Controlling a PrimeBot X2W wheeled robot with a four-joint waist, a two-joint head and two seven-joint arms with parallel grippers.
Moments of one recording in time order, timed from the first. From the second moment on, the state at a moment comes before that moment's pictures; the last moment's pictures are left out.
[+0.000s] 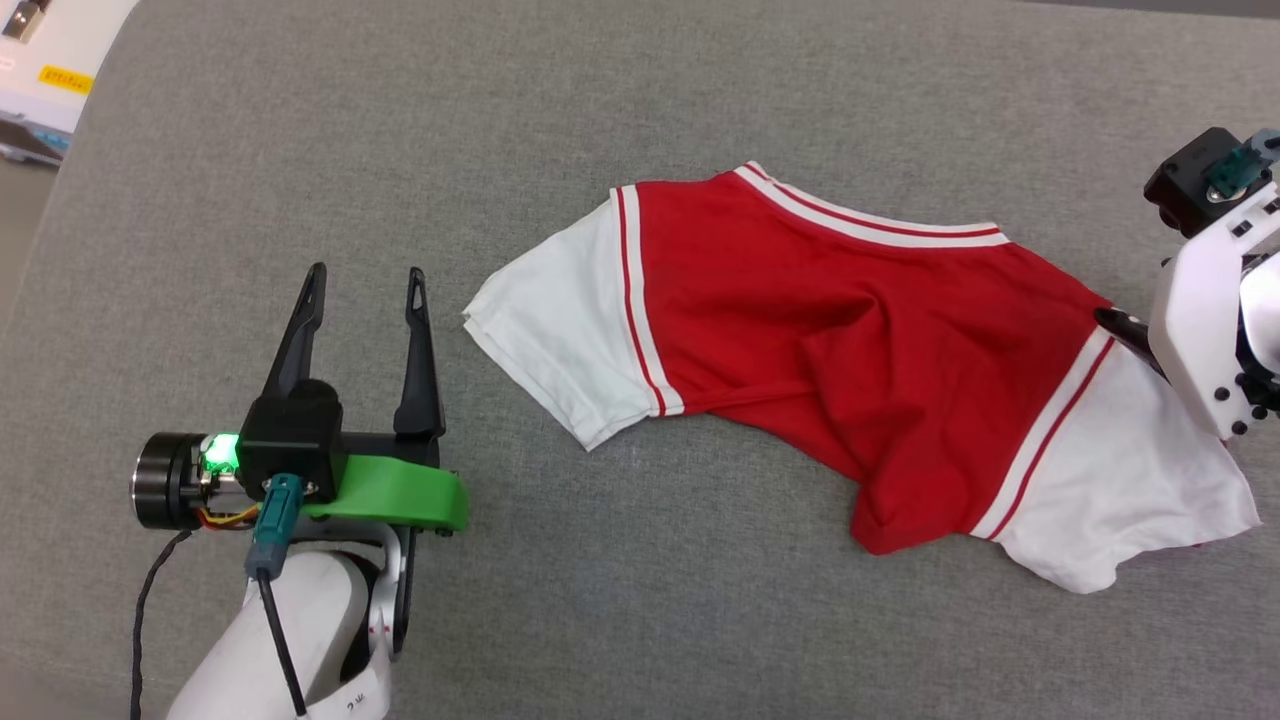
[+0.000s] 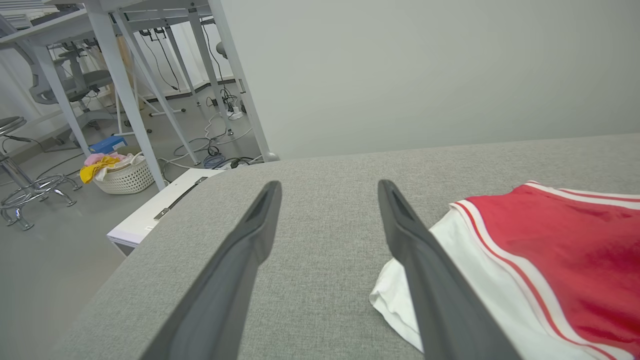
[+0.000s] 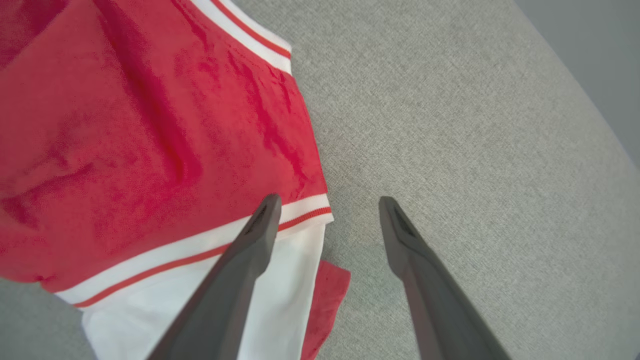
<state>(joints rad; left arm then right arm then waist) -0.31 0.41 -0.46 0.00 -0.37 0.40 -0.26 -0.74 -0.82 0.67 0.07 0.70 0.13 0.81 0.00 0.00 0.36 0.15</state>
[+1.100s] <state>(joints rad) -0.15 0.19 -0.15 0.05 -0.13 0.17 -0.26 -0.52 -0.89 0.51 -0.15 0.61 0.13 0.44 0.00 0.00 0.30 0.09</state>
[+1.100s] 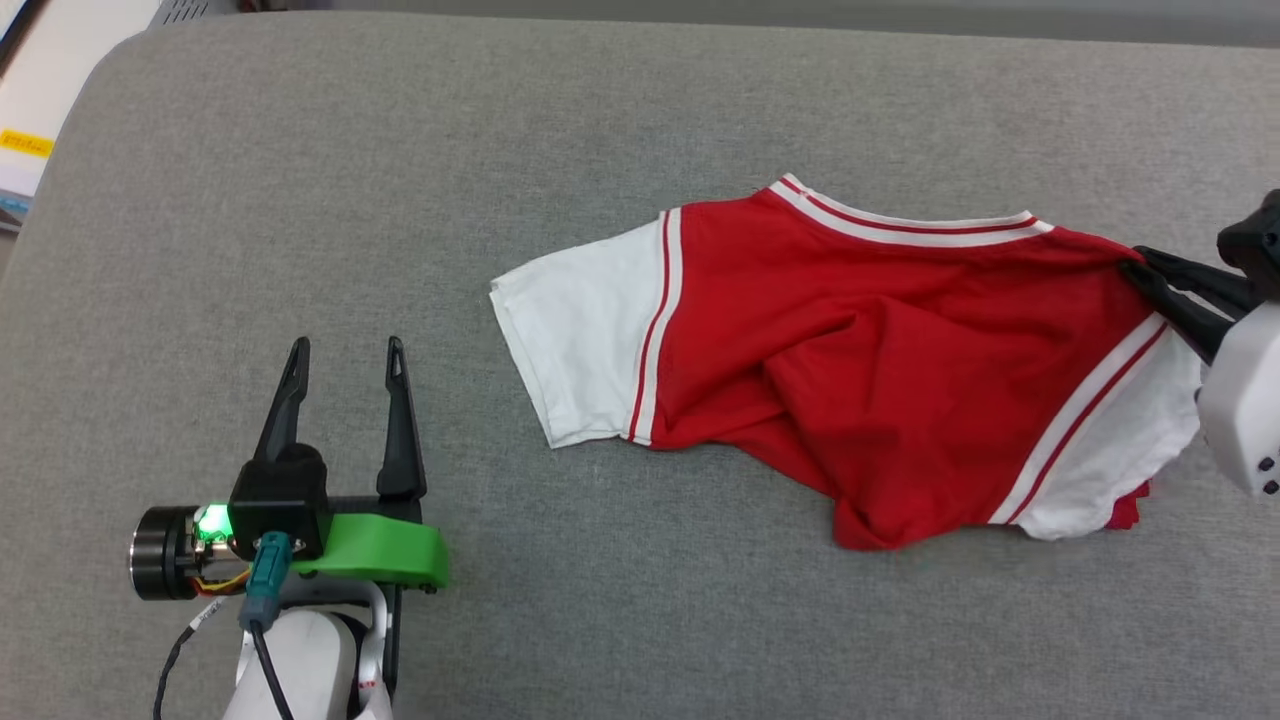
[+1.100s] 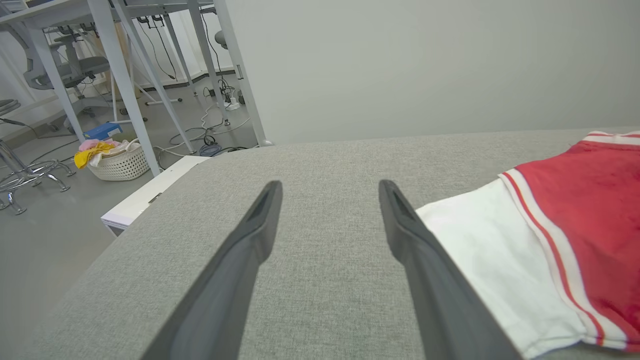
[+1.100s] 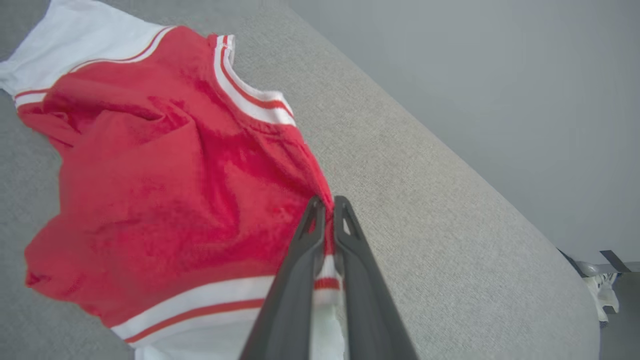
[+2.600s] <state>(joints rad) -0.29 0.06 -0.17 0.03 -0.08 0.10 -0.26 -1.01 -0.84 0.56 0.30 0.51 0.13 0.71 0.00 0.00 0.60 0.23</state>
